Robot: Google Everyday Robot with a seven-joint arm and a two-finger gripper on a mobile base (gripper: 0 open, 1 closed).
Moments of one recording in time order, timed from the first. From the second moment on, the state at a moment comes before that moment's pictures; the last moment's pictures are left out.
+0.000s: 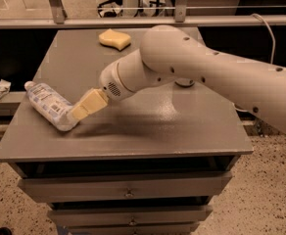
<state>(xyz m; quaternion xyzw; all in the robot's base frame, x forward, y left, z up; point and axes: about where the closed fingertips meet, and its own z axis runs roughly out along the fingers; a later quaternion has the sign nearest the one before) 0.558 0.122 0.857 -0.49 0.74 0.27 0.36</state>
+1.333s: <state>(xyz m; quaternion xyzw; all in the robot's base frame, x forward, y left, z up) 0.535 0.187 0.845 -0.48 0.76 0.28 0.34</state>
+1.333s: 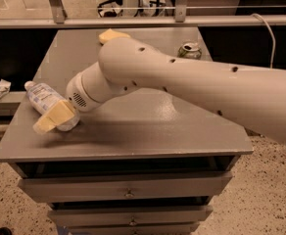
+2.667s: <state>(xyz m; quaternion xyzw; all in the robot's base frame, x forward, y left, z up) 0.563 0.105 0.844 -0.48 0.78 0.15 0.36</state>
